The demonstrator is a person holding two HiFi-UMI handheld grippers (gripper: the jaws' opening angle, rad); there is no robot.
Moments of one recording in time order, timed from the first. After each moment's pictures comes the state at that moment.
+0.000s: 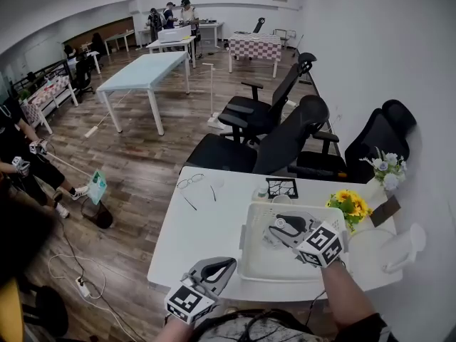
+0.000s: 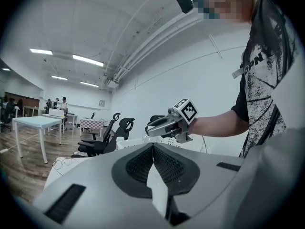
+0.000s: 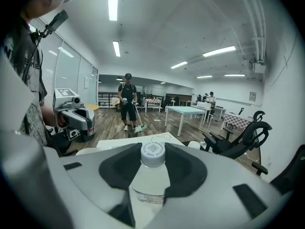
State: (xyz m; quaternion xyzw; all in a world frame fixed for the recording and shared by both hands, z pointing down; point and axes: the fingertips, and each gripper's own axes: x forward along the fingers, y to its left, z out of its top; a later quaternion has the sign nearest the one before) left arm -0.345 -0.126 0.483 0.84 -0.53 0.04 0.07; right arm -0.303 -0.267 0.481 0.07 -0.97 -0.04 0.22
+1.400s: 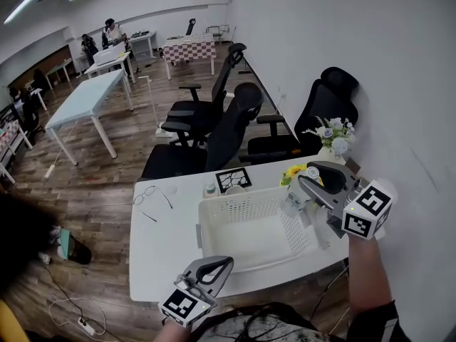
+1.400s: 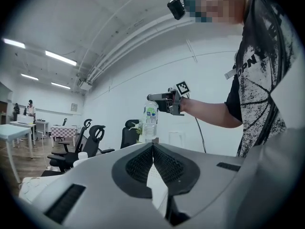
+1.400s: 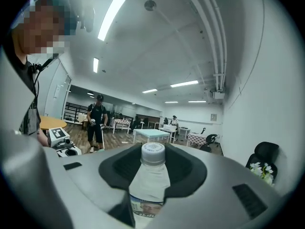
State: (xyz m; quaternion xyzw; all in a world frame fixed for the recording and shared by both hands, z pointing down) left arm -0.250 -0.137 0.452 0.92 -0.40 0.04 0.02; right arm -0.124 -0.294 0.291 0.27 -0.96 -0.07 0.08
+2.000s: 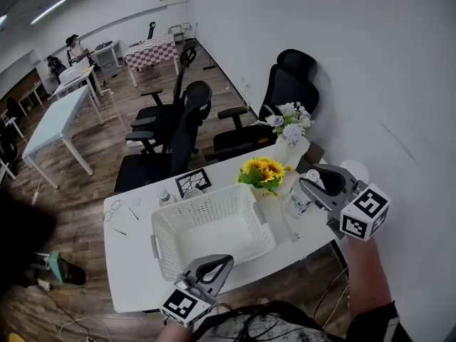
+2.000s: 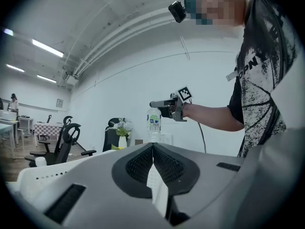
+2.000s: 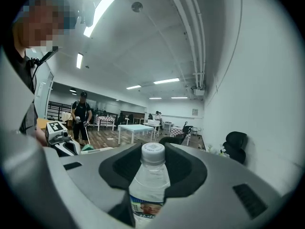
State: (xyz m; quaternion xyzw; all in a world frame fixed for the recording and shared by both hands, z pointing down) left arm -0.120 -0.167 0.446 0.94 -0.33 0.05 0.03; right arm 0.045 -0.308 0.318 0.36 -0.93 -0.04 0.09
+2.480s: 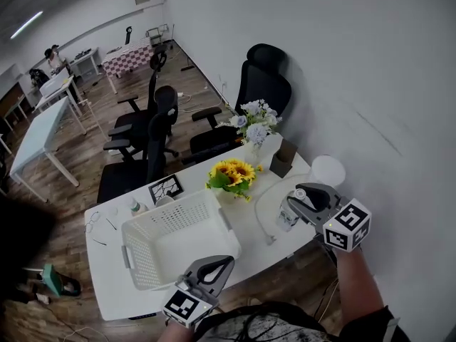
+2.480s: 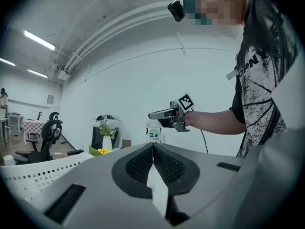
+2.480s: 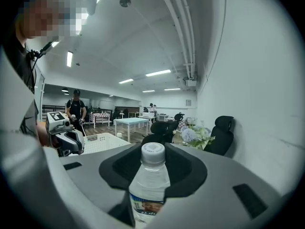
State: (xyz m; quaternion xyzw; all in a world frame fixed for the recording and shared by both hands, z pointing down) left arm -0.020 -0.182 0.450 0.96 -0.29 0.06 0.03; right arm 0.137 -0.302 0.384 0.40 -0.91 0.01 0.12
